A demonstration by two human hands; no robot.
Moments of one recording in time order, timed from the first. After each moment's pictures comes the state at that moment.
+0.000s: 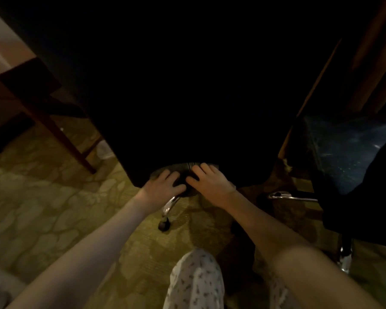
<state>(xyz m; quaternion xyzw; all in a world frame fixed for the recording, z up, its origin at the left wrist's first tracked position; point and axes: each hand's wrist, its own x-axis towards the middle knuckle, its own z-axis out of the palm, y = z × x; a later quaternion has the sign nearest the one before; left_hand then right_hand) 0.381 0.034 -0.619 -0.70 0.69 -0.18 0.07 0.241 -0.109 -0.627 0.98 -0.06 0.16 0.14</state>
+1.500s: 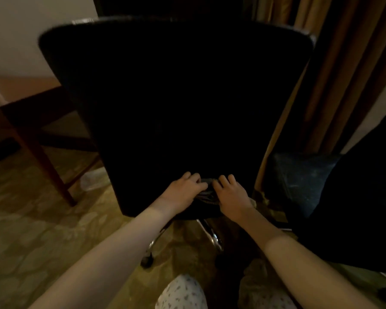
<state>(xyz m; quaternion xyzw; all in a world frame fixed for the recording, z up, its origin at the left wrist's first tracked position) 0.297 -0.018 -0.524 -0.75 0.65 -0.10 0.02 0.177 -0.131 -0.574 0.95 -0.23 0.16 0.09</state>
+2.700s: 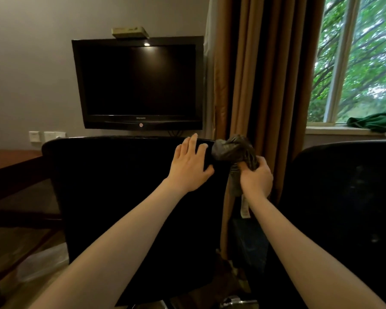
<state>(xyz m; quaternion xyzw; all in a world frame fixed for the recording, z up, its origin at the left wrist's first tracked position) 0.216 -0.077 -0.290 -0.74 0.61 -0.21 -0.20 0.083 -0.172 -0.329 0.60 -0.45 0.59 -0.30</state>
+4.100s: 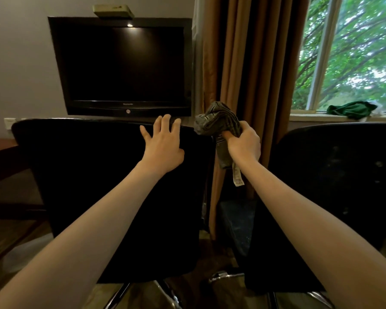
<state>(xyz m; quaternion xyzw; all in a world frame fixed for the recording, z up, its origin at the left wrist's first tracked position) 0.223 -0.036 -0.277 -0.78 0.56 -0.20 -0.20 0.076 -0.145 -0.288 0.69 -0.43 0.54 -0.22</state>
